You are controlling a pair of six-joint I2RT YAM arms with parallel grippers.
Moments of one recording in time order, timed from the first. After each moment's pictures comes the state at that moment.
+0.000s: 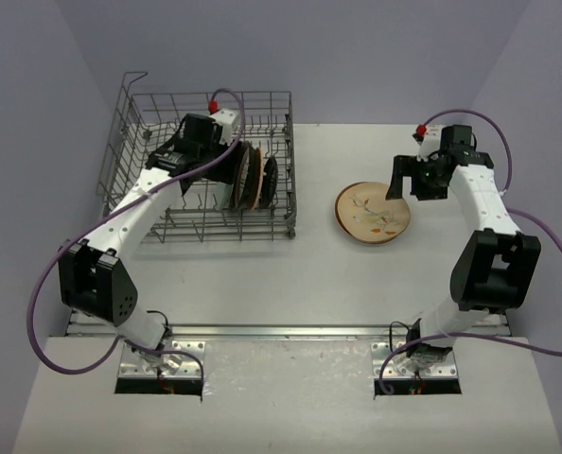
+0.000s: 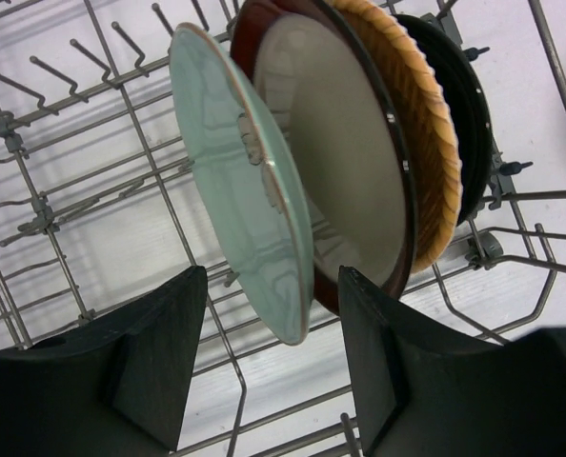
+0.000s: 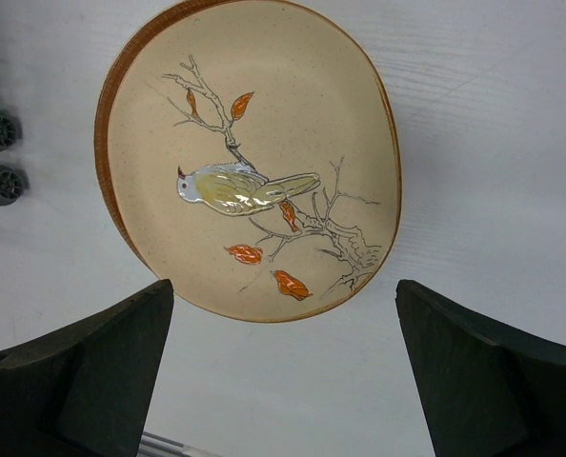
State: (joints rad) left arm -0.28 1.55 1.44 -0.59 0.02 0.01; right arm -0.15 1.65 1.35 -0.76 -0.32 -0.13
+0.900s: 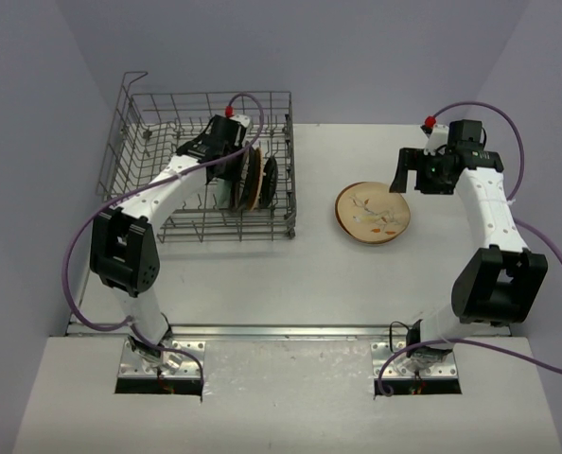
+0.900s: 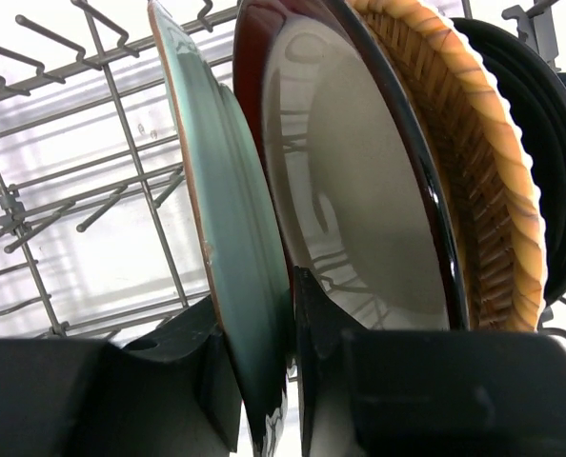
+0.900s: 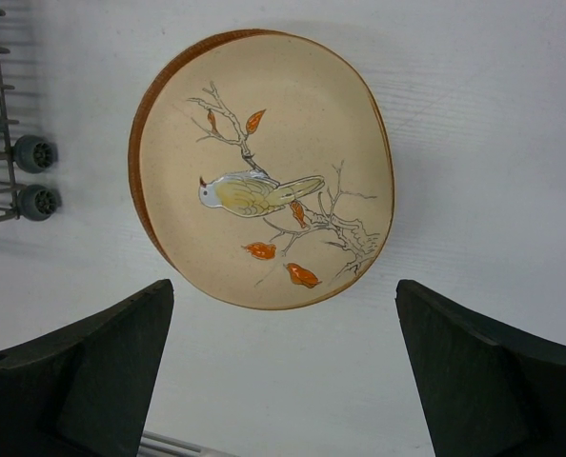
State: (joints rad) left arm -0.33 1.79 1.55 -0.59 -0.17 -0.05; right arm -0.15 1.56 1.38 -0.79 -0.30 -0.08
